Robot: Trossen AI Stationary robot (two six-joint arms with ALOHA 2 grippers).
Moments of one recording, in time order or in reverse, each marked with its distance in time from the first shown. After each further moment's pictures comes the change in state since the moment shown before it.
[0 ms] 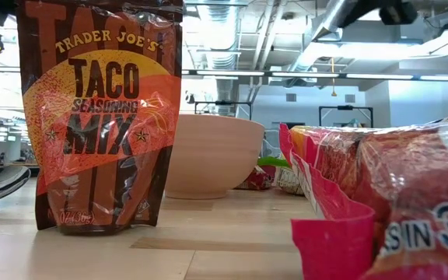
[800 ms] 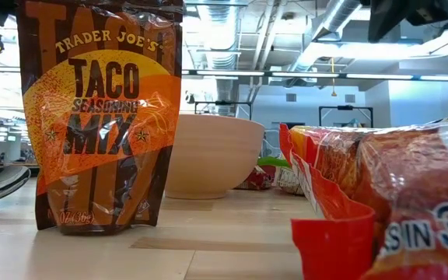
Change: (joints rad) left arm 0.000 0.000 0.000 -0.001 0.006 0.000; right arm 0.134 0.113 0.000 -0.153 -0.021 0.198
